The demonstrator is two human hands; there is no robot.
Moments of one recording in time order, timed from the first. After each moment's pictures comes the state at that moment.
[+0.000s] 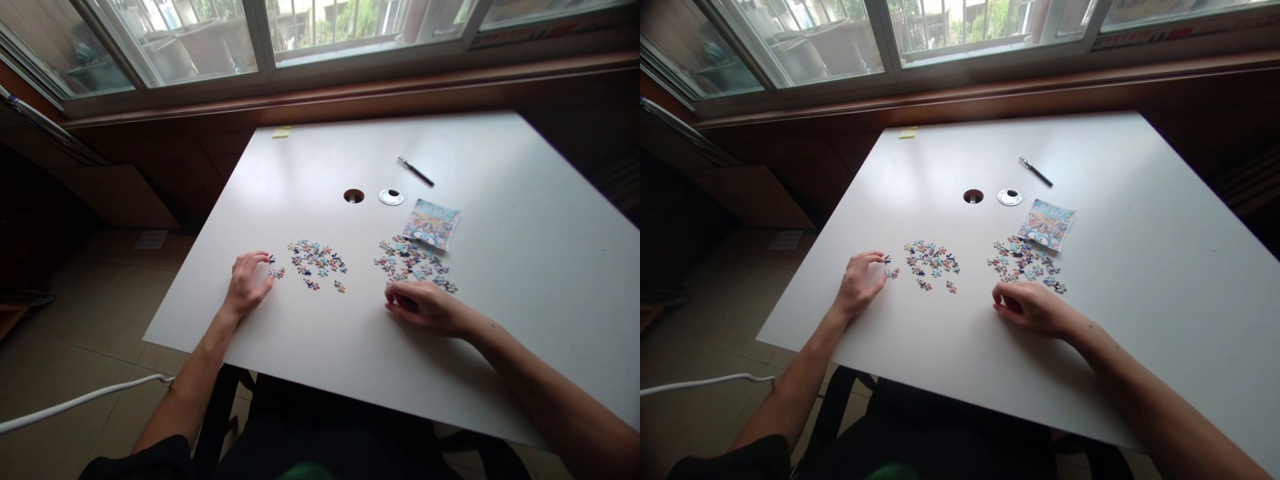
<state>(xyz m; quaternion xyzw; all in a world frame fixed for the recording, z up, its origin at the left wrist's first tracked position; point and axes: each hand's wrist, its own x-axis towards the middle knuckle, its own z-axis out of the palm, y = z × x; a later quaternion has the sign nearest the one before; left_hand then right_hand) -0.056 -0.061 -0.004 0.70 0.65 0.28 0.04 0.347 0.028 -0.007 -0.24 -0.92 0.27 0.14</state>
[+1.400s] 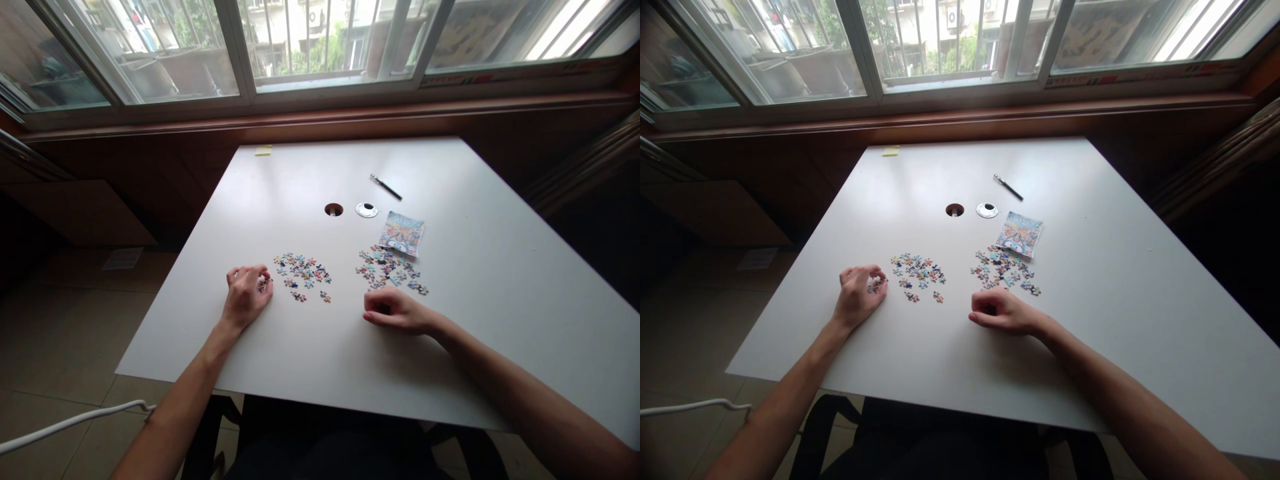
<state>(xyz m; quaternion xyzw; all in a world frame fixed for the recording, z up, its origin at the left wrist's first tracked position) -0.039 -0.042 -0.018 0.72 0.63 0.29 -0.03 0.328 0.027 -0.005 -0.23 -0.81 0.52 0.13</state>
